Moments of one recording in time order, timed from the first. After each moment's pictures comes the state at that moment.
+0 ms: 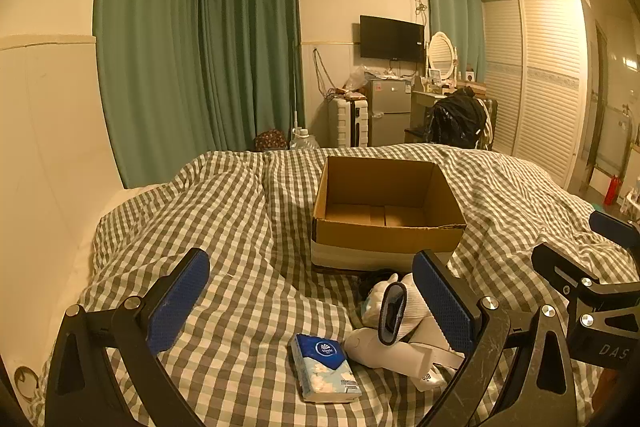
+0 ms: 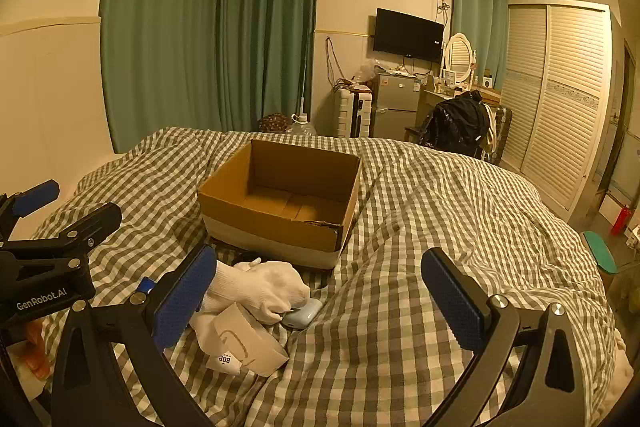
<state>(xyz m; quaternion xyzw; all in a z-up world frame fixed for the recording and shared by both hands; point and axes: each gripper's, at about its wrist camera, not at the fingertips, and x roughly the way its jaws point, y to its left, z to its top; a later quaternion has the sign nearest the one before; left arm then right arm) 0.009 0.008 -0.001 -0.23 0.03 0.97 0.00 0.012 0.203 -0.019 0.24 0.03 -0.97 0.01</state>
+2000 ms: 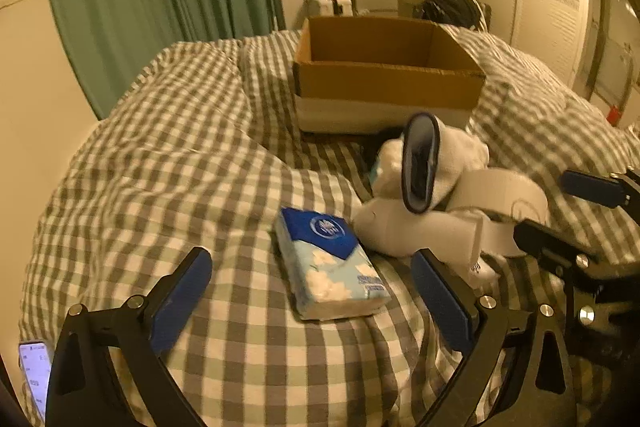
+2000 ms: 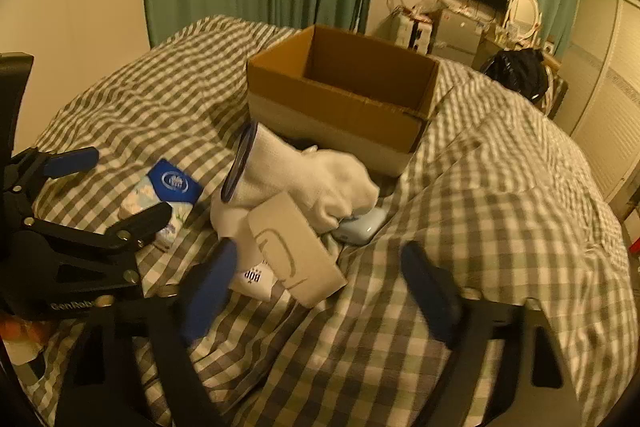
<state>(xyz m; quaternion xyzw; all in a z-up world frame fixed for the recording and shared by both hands) -0.018 0.010 -0.110 -0.40 0.08 0.91 0.03 -0.011 0.169 -0.105 0.39 0.08 -0.91 0.10</state>
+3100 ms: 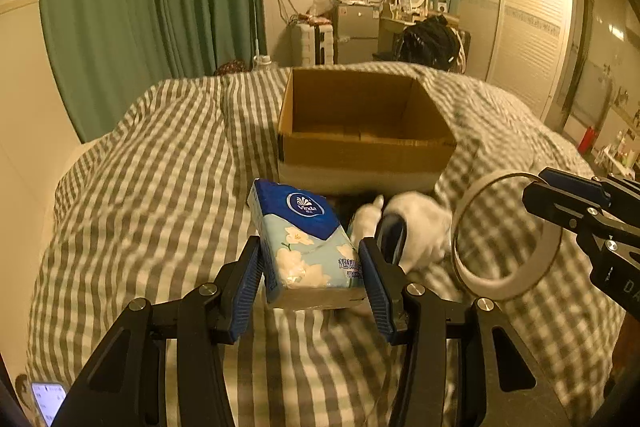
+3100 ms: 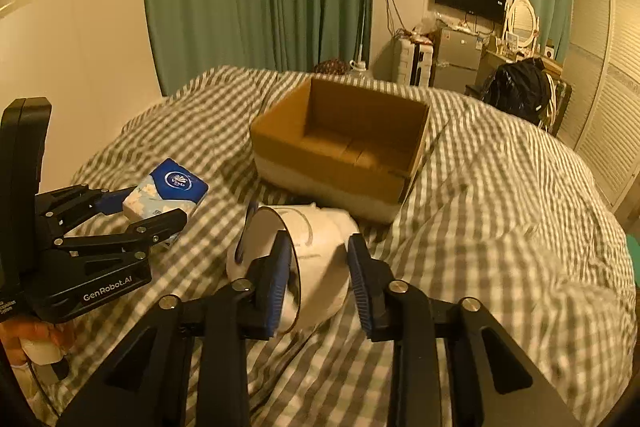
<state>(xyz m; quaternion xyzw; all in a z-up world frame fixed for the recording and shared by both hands) -0.041 0.004 -0.045 -0.37 0.04 0.93 0.08 -0.016 0.189 -0.040 0.34 0.04 -0.93 0.12</state>
